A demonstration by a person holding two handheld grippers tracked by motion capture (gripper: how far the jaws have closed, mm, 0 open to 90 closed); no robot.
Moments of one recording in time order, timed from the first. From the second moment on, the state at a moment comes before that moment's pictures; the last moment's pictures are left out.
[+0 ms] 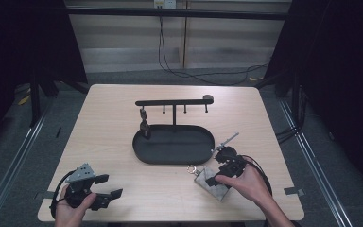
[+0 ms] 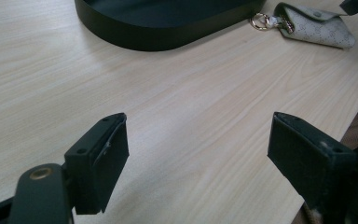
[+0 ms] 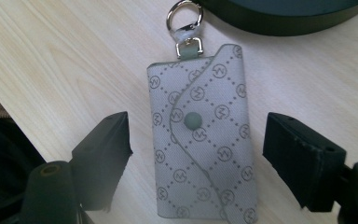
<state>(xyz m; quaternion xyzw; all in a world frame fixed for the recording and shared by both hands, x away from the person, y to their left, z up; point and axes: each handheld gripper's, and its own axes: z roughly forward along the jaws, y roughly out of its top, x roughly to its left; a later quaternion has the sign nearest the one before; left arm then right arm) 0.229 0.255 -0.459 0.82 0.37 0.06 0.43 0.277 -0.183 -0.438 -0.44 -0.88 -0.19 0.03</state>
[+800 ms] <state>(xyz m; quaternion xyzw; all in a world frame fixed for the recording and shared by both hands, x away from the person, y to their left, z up) 0.229 0.253 -0.461 0.82 0.37 0.05 0.43 0.290 -0.162 -0.466 -0.42 -0.90 -0.11 0.04</state>
